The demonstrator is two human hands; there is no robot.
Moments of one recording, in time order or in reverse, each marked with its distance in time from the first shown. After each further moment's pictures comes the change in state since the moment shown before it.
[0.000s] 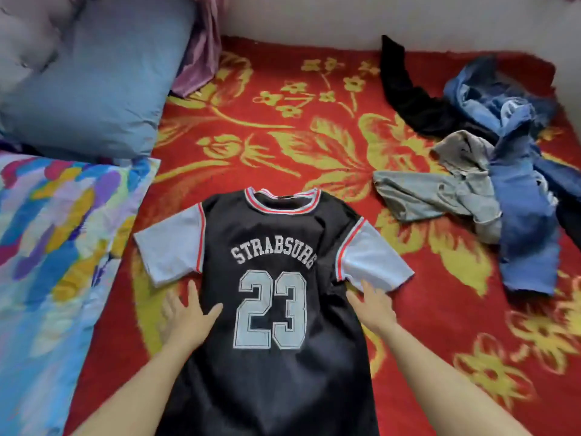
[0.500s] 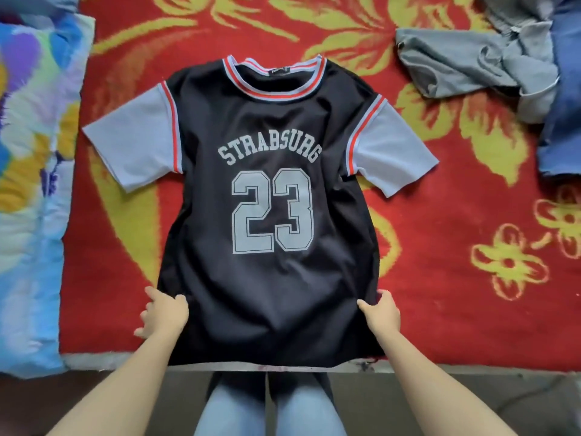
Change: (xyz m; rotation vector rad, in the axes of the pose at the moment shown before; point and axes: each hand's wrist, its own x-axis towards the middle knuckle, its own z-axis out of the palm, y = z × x) left_hand -0.009 -0.116 0.132 -0.072 -0.092 -0.433; right_hand -0.065 0.110 0.177 0.307 -0.018 0.487
